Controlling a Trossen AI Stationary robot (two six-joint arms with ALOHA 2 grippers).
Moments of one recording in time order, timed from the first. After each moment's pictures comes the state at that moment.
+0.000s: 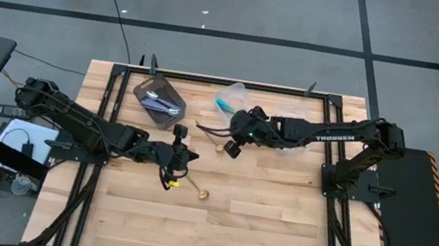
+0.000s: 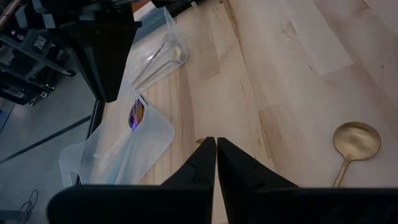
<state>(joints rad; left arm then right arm) -0.27 1.33 0.84 -0.11 -0.49 0.32 -0.04 1.57 1.18 -0.39 0.36 0.31</state>
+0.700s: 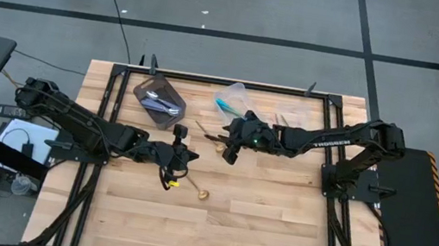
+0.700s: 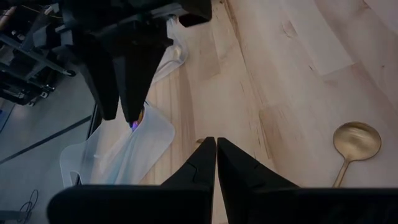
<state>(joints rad) -0.27 1.33 0.84 -0.11 -0.49 0.32 -0.02 1.57 0.99 0.02 0.32 0.16</state>
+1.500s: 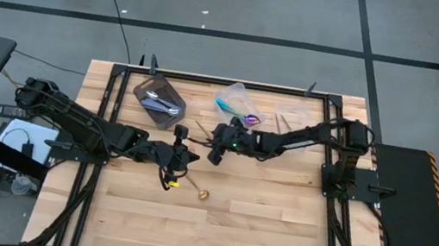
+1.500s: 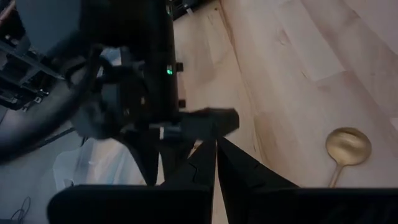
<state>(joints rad) -0.27 1.33 0.84 -0.09 -0.47 0.33 -0.06 1.89 1.03 0.26 0.32 0.19</state>
